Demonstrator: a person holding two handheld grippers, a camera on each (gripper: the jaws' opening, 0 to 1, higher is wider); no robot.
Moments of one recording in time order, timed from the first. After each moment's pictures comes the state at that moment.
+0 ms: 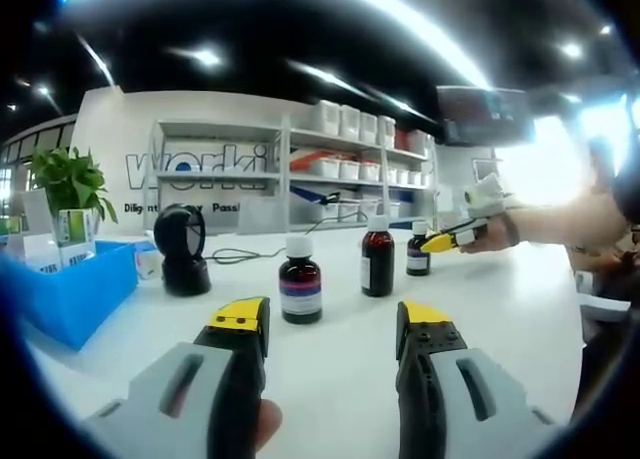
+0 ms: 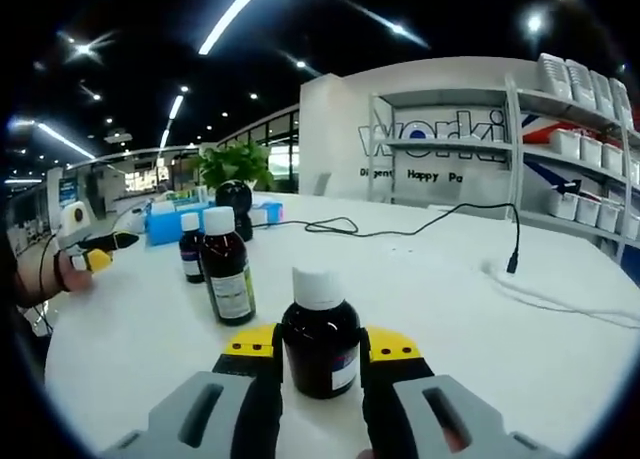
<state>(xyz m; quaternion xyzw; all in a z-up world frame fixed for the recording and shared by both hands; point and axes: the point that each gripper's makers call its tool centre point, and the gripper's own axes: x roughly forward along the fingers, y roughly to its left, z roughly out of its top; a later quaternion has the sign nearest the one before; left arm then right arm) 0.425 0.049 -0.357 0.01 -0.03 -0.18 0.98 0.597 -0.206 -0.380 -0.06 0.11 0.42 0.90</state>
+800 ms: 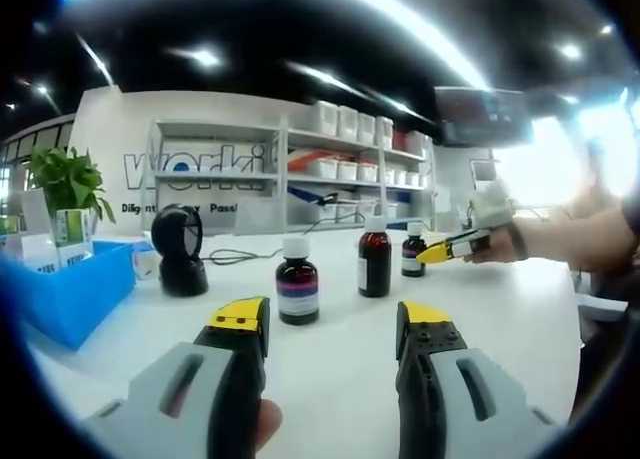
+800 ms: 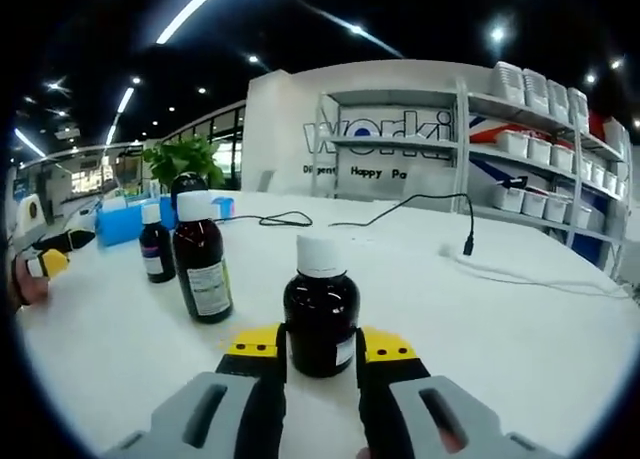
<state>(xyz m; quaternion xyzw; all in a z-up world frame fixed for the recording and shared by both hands) 0.425 0.050 -0.357 0.01 -0.03 -0.19 0.98 0.597 -0.210 -0.393 -0.06 0.11 0.29 0.95</state>
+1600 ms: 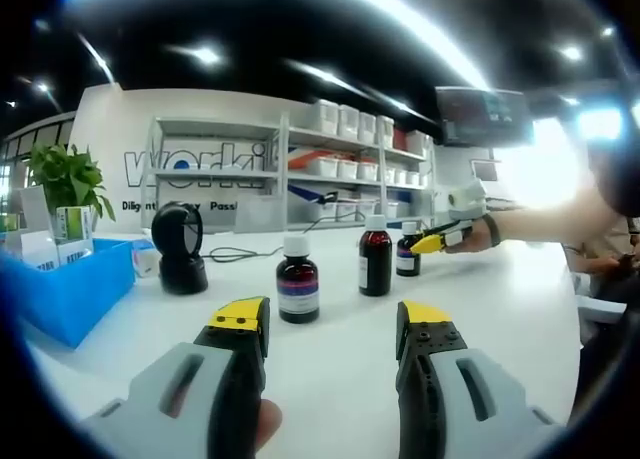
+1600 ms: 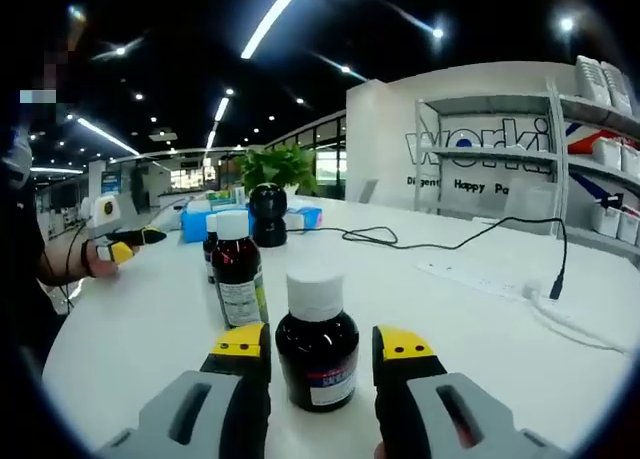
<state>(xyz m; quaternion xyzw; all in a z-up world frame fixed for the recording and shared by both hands) 0.426 0.051 -0.359 0.01 -0.03 -0.19 0.98 0.614 -0.181 -0.377 -0.05 0.09 0.54 0.84</state>
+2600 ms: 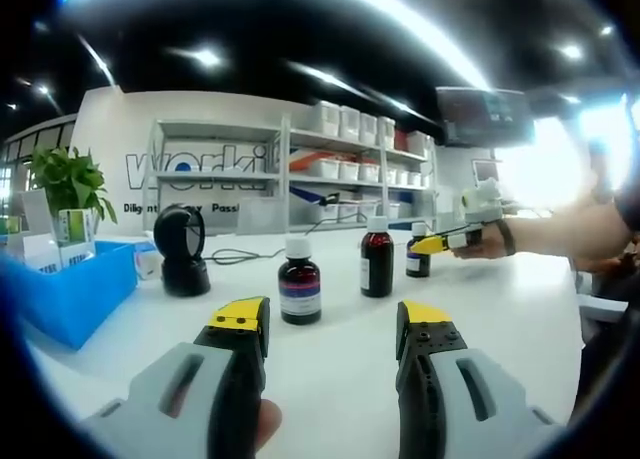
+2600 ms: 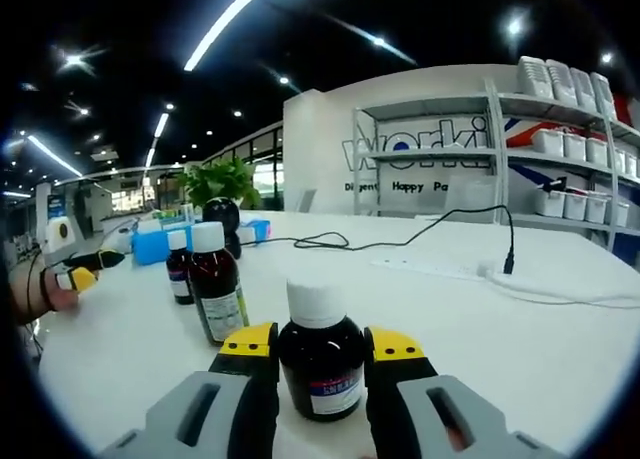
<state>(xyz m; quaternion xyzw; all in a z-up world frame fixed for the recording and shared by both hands) 0.426 0.053 -0.357 0.01 -0.03 -0.18 0.98 0.603 -0.185 -0.378 -0.03 0.09 0.39 0.92</state>
